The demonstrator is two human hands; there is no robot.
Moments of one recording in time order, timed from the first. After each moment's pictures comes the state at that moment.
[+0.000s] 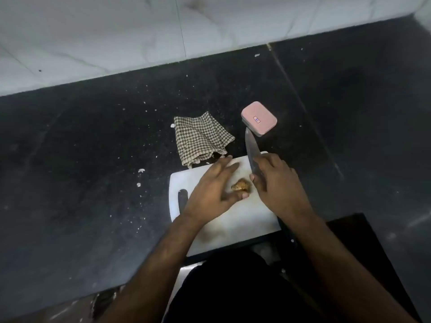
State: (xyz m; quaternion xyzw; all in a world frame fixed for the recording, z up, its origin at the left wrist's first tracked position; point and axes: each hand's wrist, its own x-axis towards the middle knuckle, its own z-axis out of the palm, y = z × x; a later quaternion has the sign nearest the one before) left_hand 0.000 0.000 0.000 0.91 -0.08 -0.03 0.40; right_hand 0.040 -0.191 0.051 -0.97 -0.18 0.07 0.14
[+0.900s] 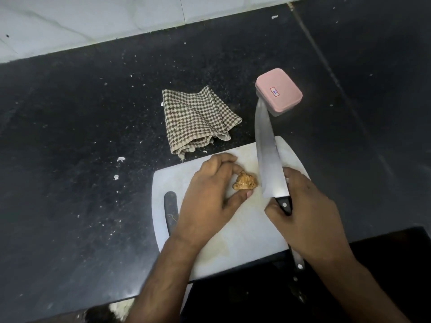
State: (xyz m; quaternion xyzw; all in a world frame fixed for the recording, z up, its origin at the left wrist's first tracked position) left_hand -0.011 -0.015 -0.023 0.91 -0.04 0.05 0.40; right_hand 0.006 -0.211 0.019 -0.96 -0.10 0.11 0.25
